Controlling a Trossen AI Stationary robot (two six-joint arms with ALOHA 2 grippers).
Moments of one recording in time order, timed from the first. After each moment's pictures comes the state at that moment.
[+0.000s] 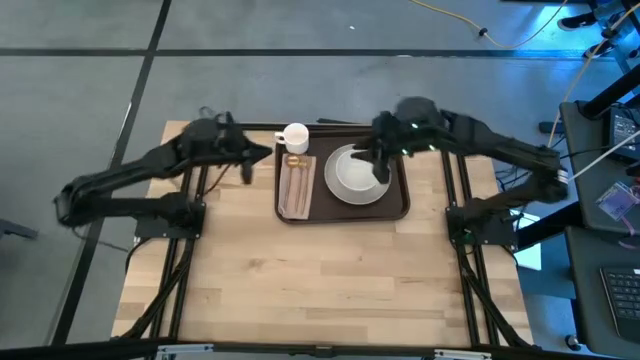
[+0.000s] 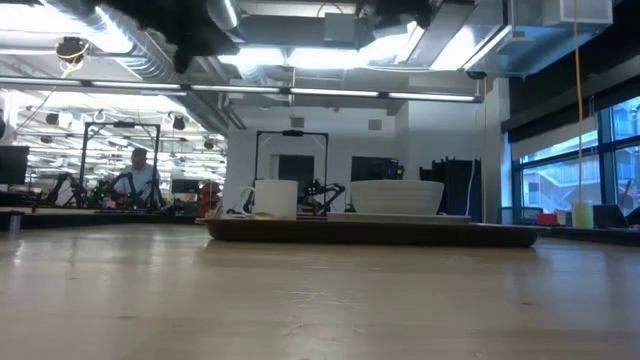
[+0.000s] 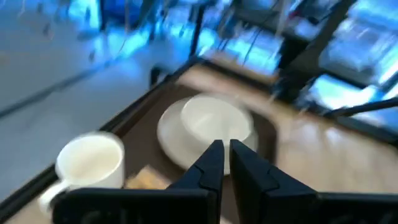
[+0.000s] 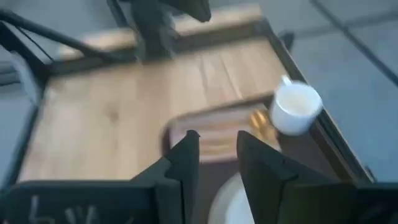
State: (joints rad) left arm 0.48 0.85 0.79 -0.27 0.11 -0.21; right arm -0.27 1.36 1.51 -0.71 -0.12 0.04
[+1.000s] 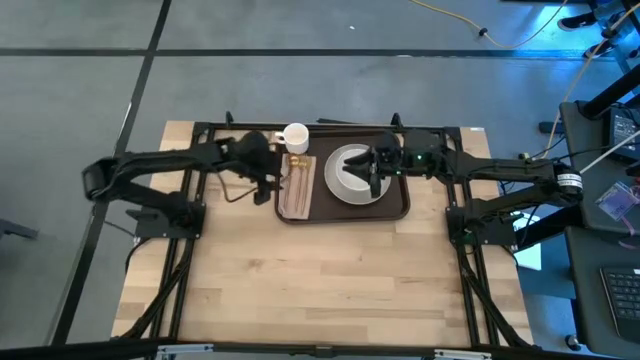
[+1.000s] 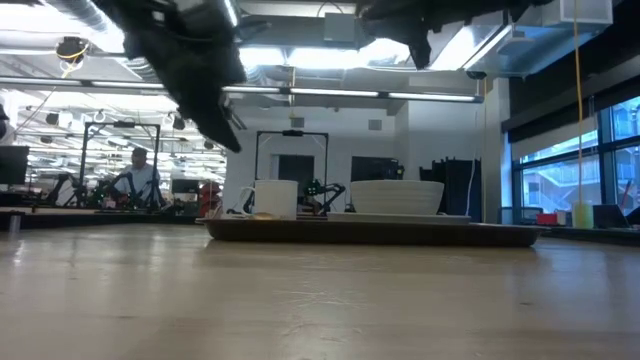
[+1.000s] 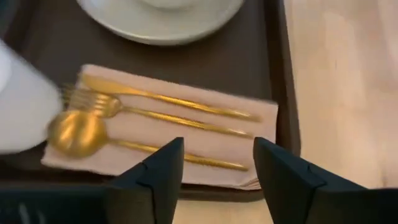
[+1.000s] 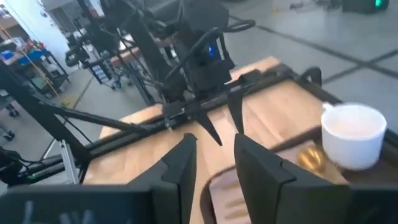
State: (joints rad) left arm 0.45 1.22 0.77 -0.42 0.25 0.19; right arm -0.20 1.20 0.93 0.08 -0.10 0.34
